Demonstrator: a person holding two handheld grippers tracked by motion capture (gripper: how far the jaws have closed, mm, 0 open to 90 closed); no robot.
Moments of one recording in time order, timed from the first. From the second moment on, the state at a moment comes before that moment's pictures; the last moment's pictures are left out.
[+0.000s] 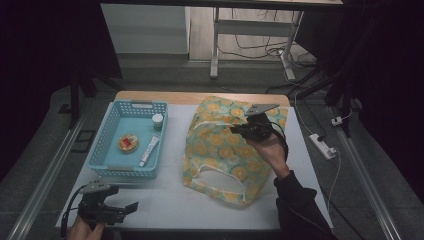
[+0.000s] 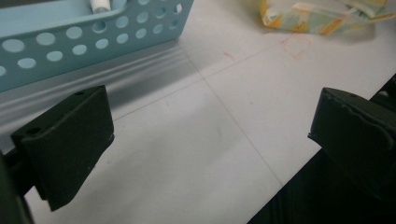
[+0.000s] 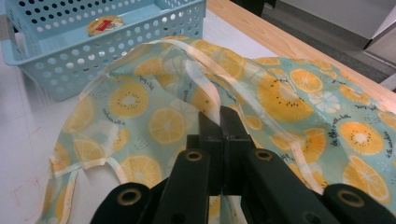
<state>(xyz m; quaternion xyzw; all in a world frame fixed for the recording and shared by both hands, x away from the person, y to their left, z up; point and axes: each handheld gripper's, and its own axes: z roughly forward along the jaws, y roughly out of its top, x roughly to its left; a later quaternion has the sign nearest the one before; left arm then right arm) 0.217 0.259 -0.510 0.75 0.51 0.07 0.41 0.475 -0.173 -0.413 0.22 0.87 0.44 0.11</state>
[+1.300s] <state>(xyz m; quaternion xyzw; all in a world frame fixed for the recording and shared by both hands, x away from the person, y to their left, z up) 0.273 0.272 -0.463 0.75 0.50 0.10 0.42 0.477 -0.174 -0.415 0.22 0.87 0.44 0.10</state>
